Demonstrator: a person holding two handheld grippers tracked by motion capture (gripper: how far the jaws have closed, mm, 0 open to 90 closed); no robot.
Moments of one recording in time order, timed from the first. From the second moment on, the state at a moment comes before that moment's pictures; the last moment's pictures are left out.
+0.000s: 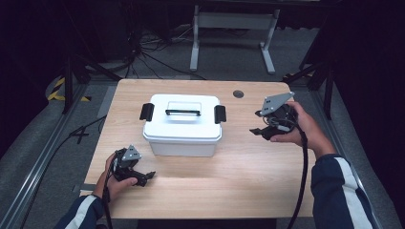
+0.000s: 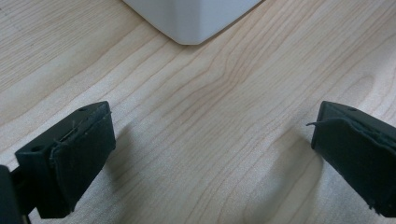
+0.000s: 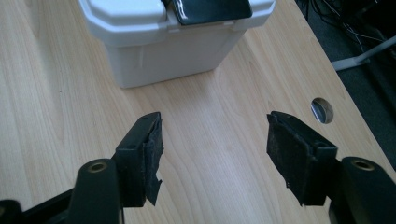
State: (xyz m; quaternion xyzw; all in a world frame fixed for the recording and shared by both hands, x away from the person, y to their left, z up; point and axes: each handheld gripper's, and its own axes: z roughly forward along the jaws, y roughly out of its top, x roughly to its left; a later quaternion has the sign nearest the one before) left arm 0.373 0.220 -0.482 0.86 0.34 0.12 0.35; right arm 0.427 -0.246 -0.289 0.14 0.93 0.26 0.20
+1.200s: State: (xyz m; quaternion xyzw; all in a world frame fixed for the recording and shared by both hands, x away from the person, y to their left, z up) left arm 0.373 0.220 -0.482 0.87 0.34 0.12 0.35; right arm 0.461 -0.139 -0.265 0.06 0.95 0.24 0.19
